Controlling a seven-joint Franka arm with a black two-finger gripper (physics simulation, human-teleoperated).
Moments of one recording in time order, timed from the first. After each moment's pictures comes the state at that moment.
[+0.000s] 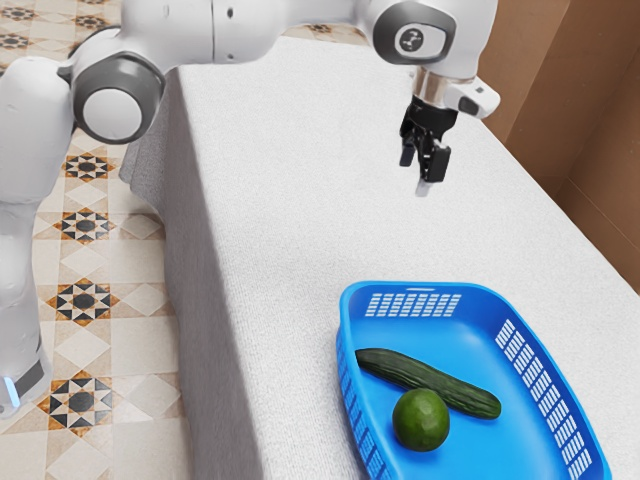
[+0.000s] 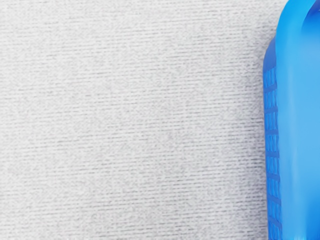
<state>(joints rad) 0.05 0.32 -0.14 -1.13 0.04 1.49 -0.01</state>
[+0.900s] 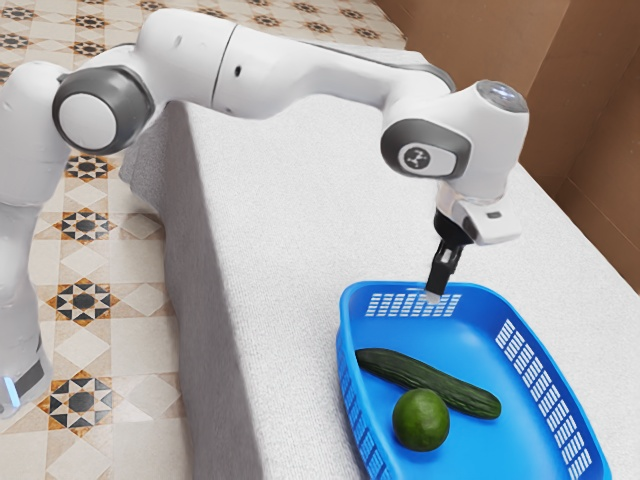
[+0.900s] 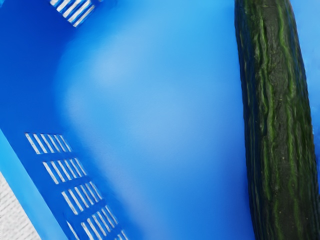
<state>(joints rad) -0.06 0.33 -0.34 -1.34 0.20 1.79 0.29</state>
